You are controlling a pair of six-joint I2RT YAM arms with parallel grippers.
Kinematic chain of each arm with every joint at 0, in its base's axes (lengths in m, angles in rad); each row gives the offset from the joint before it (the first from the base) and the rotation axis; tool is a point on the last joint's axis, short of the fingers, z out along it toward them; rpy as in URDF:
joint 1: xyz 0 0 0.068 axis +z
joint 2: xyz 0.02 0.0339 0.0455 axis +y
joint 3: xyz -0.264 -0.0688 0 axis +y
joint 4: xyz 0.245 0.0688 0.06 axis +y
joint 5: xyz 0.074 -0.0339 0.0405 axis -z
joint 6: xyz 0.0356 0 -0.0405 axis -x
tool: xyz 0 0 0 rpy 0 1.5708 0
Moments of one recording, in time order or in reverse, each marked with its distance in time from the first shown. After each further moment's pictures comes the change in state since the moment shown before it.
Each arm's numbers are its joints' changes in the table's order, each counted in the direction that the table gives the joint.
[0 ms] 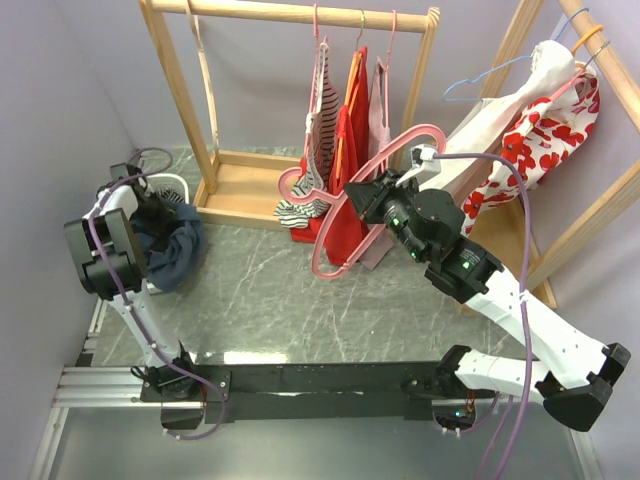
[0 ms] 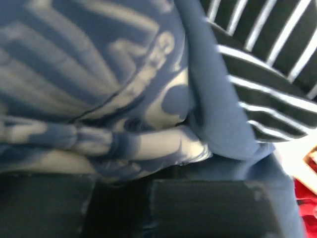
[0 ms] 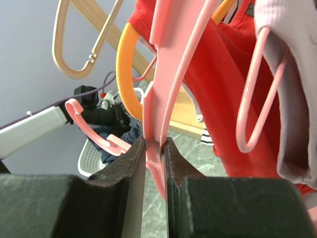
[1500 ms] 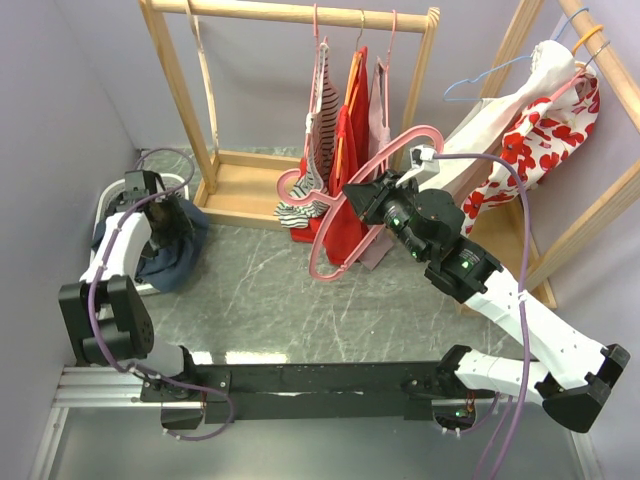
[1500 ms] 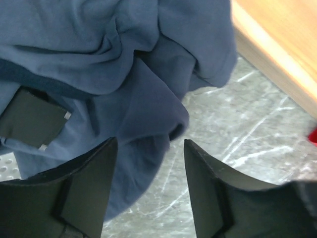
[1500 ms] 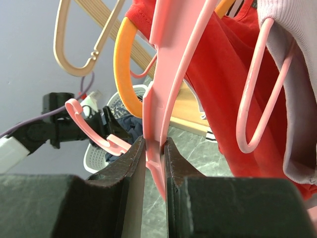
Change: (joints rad) left arm -0.174 -0.534 0.313 0.055 -0.222 -0.003; right arm -0.022 -0.003 0.018 -0.015 -0.045 -0.025
